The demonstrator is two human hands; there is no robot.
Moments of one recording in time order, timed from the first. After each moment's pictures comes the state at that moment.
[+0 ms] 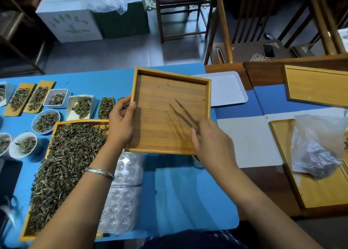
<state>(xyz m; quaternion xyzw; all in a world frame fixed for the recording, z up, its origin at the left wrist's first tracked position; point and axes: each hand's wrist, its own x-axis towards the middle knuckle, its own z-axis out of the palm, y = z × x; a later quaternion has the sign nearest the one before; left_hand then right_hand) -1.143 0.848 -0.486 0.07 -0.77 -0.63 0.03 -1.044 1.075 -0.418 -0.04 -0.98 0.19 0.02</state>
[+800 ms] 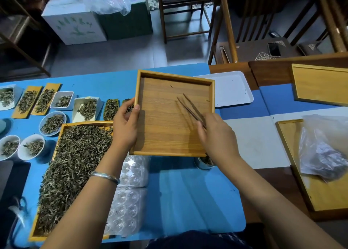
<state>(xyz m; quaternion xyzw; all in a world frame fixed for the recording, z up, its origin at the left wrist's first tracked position) -1.142 0.846 -0.487 0.08 -0.78 -0.62 0.04 -1.072 1.082 -0.442 -0.03 -0.97 0.22 0.05</state>
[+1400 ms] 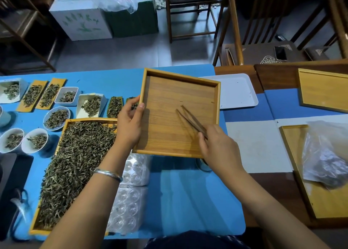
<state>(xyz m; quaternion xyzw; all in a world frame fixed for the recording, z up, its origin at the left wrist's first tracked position) -1.141 0.845 -0.485 0.08 -0.77 -0.63 0.04 -1.053 1.077 -0.447 0.00 -0.98 0.19 0.04</state>
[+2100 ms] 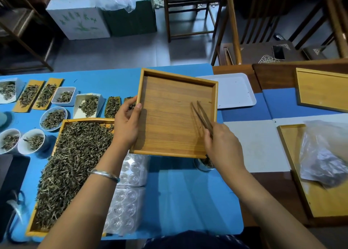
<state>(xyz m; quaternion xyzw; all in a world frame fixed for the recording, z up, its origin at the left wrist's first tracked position) -1.142 0.845 -0.485 0.08 -0.78 -0.62 0.04 -1.059 1.088 -0.452 -0.07 -0.98 0.21 0.02</state>
